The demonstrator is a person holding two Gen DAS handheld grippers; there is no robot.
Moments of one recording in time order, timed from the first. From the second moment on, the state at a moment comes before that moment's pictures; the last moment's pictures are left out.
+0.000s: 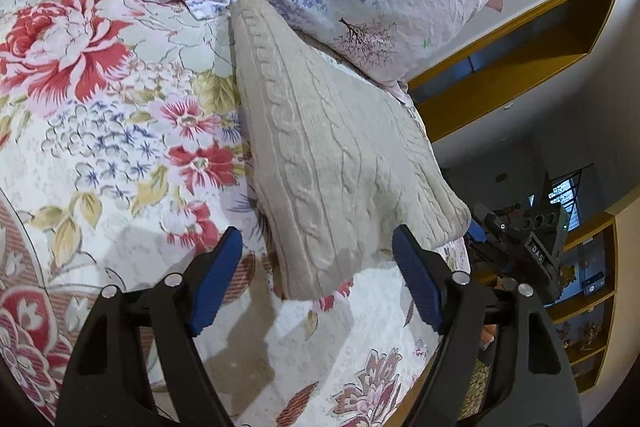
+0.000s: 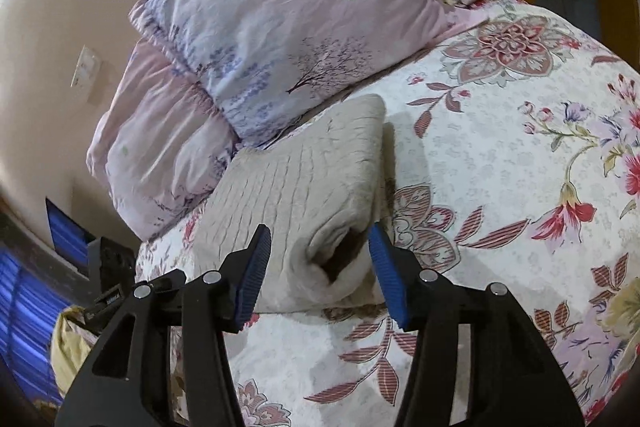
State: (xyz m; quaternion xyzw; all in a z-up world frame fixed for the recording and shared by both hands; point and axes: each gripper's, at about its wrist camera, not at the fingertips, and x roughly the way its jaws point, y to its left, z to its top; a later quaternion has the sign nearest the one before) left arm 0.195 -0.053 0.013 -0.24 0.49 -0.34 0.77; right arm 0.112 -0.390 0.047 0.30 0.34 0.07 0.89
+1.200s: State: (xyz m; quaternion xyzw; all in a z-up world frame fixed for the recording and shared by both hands) left arm 0.228 -0.074 0.037 -0.10 0.46 -0.23 0.85; right arm 0.173 -0.429 0.020 0.39 0.37 0.03 0.84
